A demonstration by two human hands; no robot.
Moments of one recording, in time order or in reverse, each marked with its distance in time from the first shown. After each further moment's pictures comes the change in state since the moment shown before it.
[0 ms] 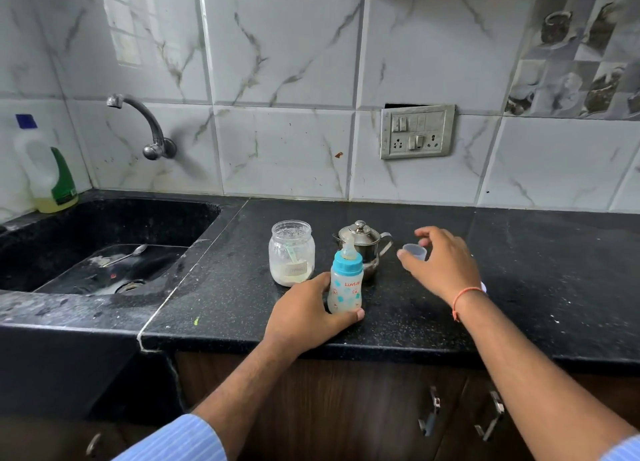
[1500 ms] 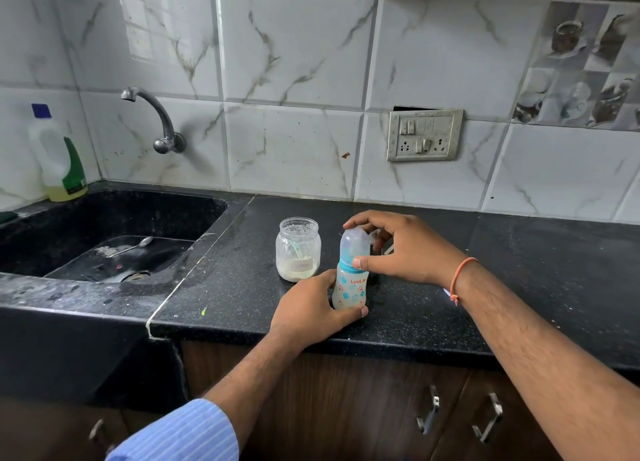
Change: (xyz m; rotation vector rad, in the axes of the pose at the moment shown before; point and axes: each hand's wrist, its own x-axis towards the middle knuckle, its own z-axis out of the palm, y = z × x) left_hand 0.000 0.000 -0.001 0.002 -0.003 0.004; right_hand -0.009 -0.091 -0.042 0.157 -0.439 -0.524
